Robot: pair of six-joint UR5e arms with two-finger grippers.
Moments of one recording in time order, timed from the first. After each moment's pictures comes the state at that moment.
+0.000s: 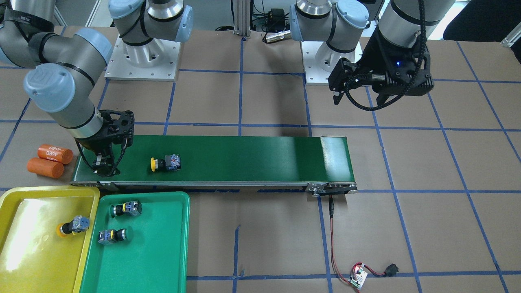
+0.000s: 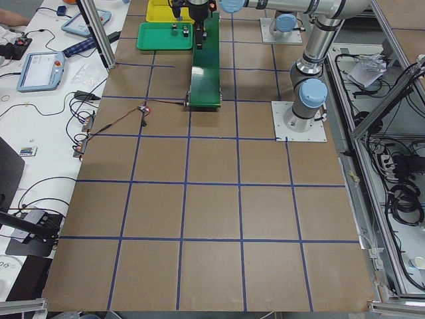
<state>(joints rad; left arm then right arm) -1.55 -1.59 -1.48 -1.66 1.53 0.03 1.39 -1.41 2.00 -2.13 -1.56 -1.88</state>
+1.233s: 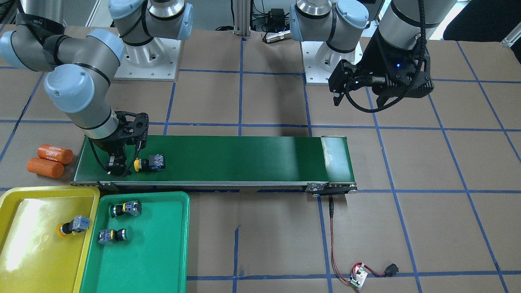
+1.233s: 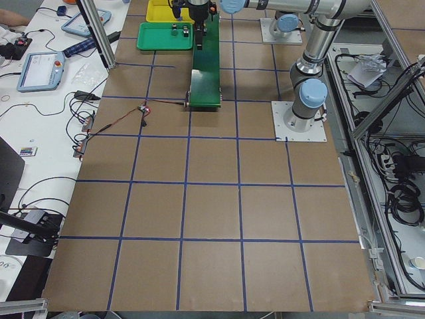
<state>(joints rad) -1.55 -1.60 -1.49 -1.65 1.53 0.03 1.45 -1.40 2.00 -2.15 -1.56 -1.77</state>
